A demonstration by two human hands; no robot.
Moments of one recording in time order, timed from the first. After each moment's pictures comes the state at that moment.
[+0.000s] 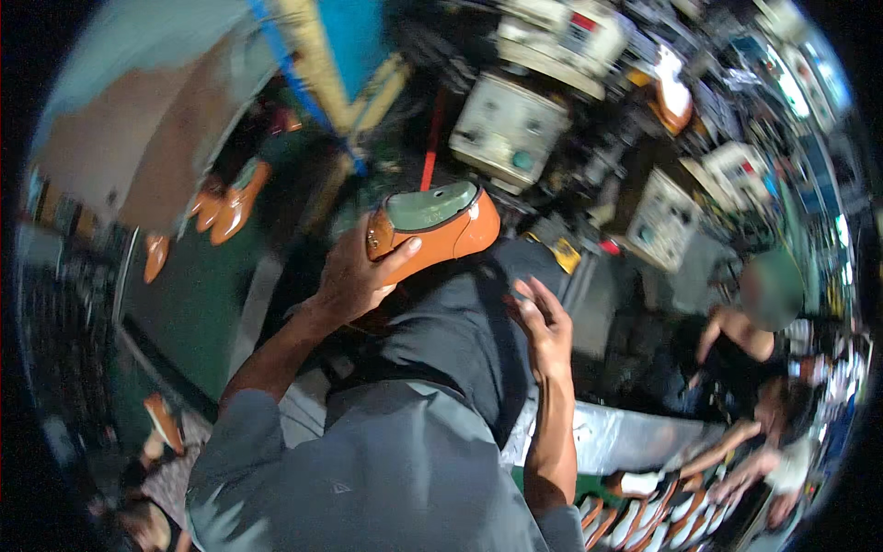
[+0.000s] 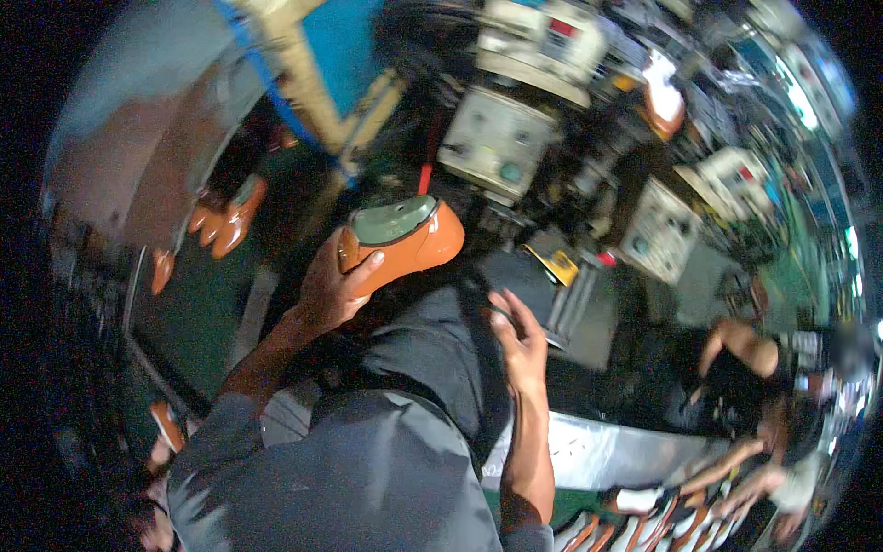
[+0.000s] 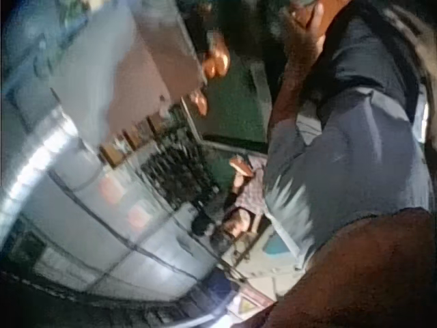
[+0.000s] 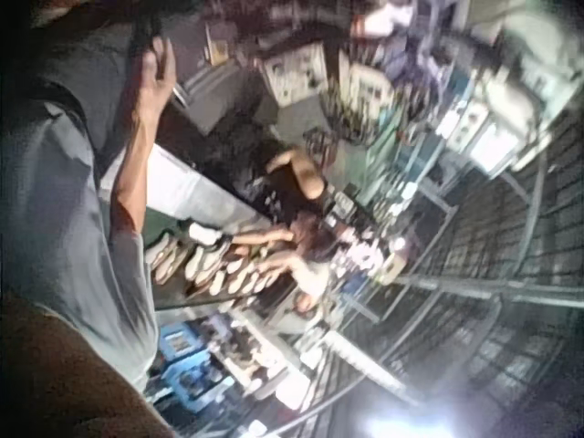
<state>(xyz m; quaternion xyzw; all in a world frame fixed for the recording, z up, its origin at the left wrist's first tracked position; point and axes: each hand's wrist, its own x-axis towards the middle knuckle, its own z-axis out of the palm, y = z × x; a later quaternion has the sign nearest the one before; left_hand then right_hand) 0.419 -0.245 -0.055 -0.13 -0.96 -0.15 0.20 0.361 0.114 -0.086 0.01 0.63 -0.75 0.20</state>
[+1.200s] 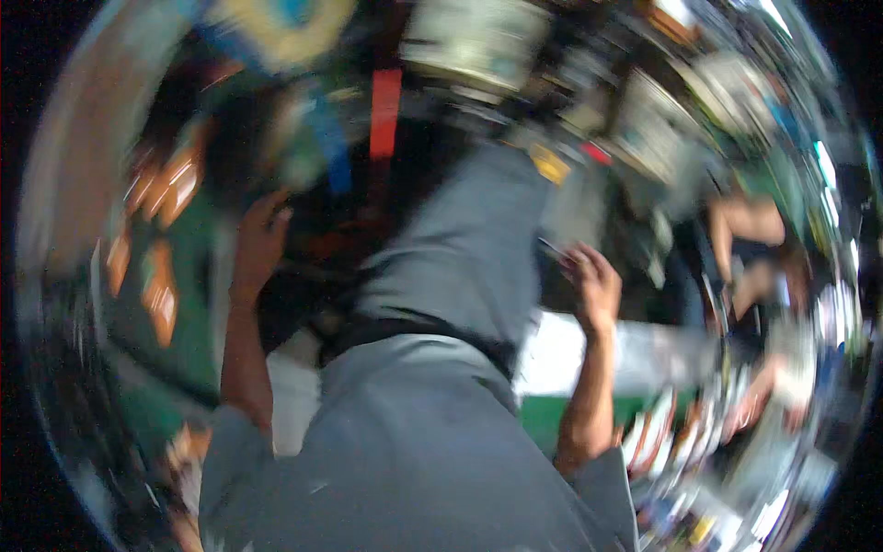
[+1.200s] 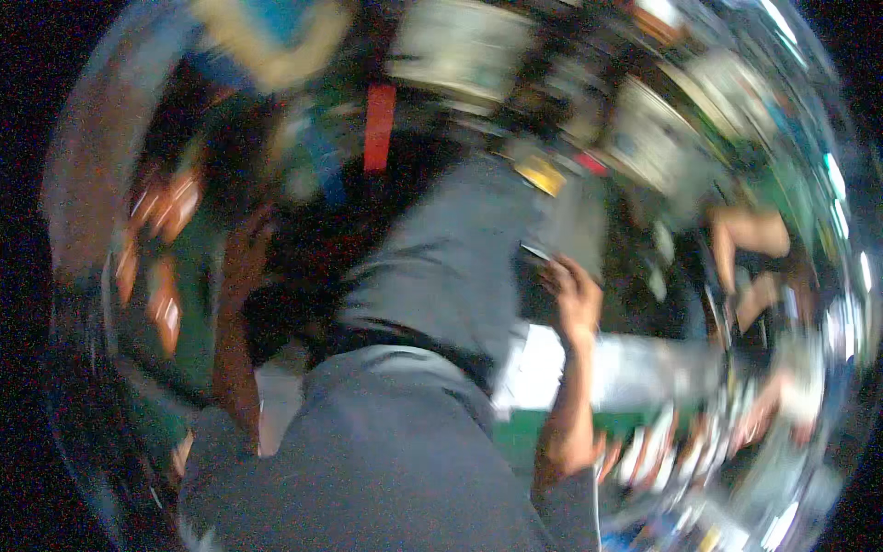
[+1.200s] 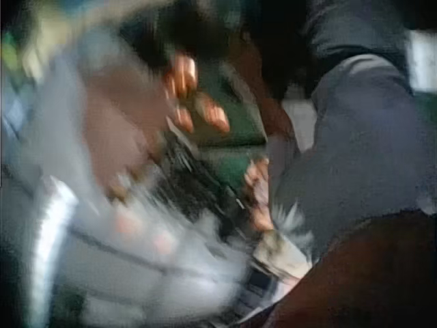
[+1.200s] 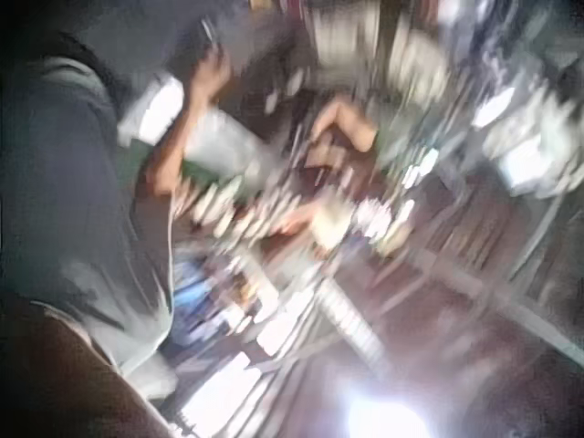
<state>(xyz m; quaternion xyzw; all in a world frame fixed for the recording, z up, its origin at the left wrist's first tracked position) 0.477 -0.358 -0.136 0.13 -0.92 -0.35 0.06 0.389 0.216 -0.126 0.17 0.76 -0.61 0.14</state>
